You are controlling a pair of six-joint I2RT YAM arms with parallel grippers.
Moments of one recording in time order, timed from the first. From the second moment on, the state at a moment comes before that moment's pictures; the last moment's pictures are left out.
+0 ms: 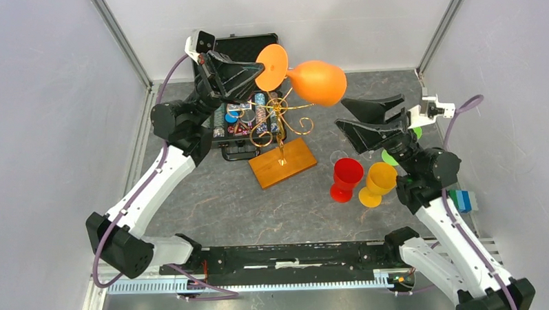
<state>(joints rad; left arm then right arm) -0.52 1.30 1.28 0.96 0.56 -1.91 0.35 0.75 0.72 0.74 -0.46 0.77</state>
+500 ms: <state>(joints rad) -0.58 1.31 1.28 0.98 0.56 -1.94 0.35 0.94 0.83 1.17 -0.66 0.94</state>
